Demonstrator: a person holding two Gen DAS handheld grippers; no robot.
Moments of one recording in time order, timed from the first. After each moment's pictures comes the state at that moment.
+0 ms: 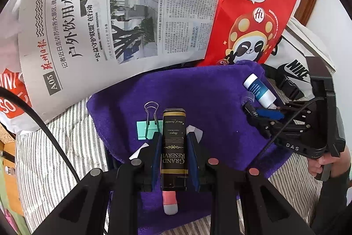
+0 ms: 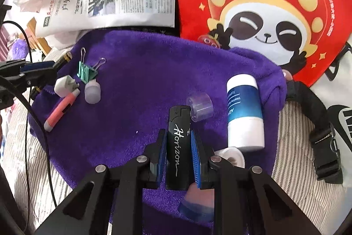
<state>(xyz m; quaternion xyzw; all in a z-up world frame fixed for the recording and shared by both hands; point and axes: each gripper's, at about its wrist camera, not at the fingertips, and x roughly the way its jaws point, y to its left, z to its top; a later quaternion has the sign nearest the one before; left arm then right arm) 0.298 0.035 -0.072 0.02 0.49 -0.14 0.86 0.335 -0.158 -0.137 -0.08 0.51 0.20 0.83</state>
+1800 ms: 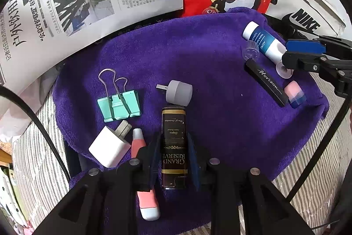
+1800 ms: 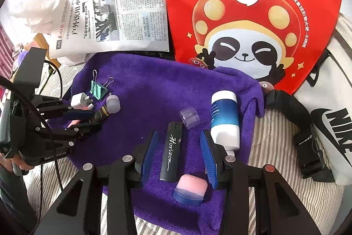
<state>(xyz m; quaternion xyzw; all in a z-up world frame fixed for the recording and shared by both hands) 0.302 -0.019 -0.126 0.12 0.55 -0.14 0.81 0.318 -0.208 -0.086 -0.04 0.48 0.21 0.85</state>
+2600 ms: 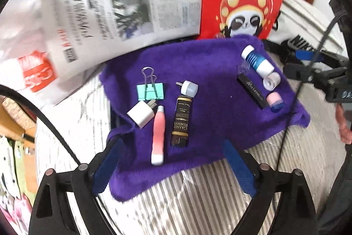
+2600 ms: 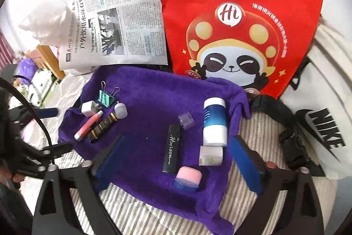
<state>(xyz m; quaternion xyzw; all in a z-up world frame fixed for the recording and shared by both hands) 0.235 0.007 -0.049 0.07 0.52 -0.07 0.85 0.300 -0.218 -0.045 -0.04 0.47 0.19 0.86</state>
